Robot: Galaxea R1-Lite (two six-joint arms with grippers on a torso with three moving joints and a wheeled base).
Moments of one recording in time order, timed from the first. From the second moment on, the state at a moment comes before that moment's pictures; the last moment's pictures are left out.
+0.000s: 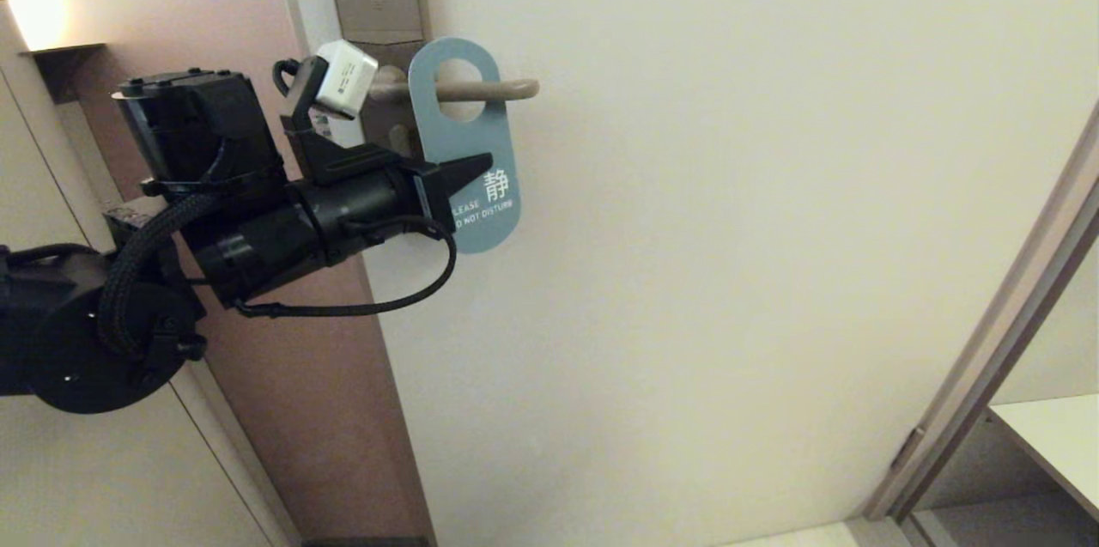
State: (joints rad) left arm -0.47 1.67 -0.96 -0.75 -0.31 -0.13; right arm 0.00 0.00 0.00 0.00 0.00 0.01
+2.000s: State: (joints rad) left arm -0.56 1.77 -1.10 -0.72 -0.17 -0.12; right arm 0.00 0.00 0.00 0.00 0.00 0.01
